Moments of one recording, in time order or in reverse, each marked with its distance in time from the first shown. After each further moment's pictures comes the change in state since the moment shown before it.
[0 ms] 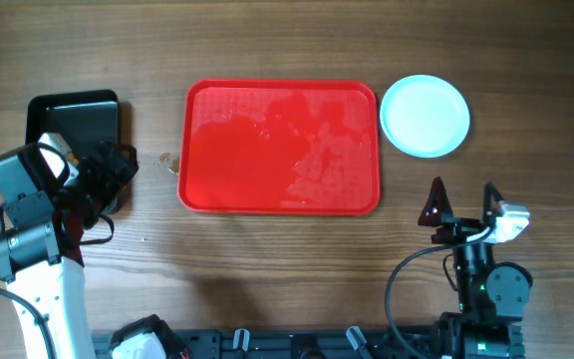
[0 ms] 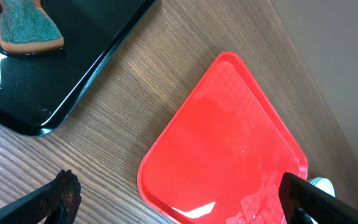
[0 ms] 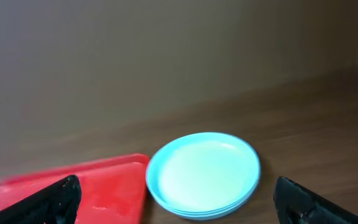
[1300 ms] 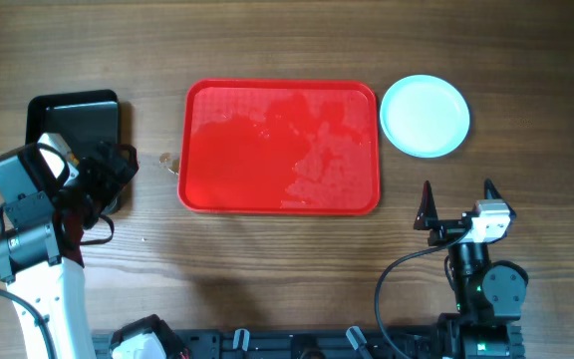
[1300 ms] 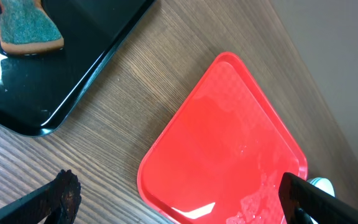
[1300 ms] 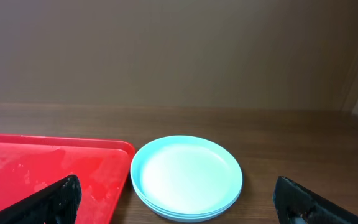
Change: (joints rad) left arm 0.000 -0.004 0.000 0.000 0.000 0.000; right arm 0.054 0.000 0.000 -0.001 0.023 -0.245
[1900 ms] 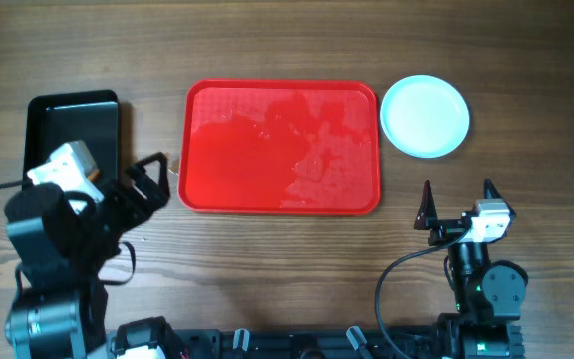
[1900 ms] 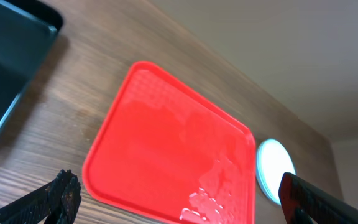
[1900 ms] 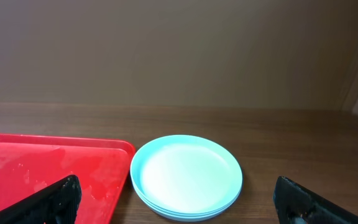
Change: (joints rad) left arm -0.219 -0.342 0.000 -0.014 -0.010 0.010; right arm 0.000 0.000 0.000 -0.002 0.000 0.000
